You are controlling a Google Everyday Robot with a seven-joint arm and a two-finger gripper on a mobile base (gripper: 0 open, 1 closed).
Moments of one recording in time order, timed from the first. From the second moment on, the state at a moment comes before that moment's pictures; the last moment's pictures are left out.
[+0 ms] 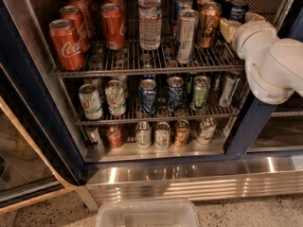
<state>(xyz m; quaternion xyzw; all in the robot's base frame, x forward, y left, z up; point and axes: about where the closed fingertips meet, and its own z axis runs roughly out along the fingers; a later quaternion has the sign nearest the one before) 0.719 -0.262 0.978 -0.07 0.70 -0.07 0.71</state>
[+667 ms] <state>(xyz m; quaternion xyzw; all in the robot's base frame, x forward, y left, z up) 0.721 -0.261 0.977 -0.06 0.70 -0.09 0.70</state>
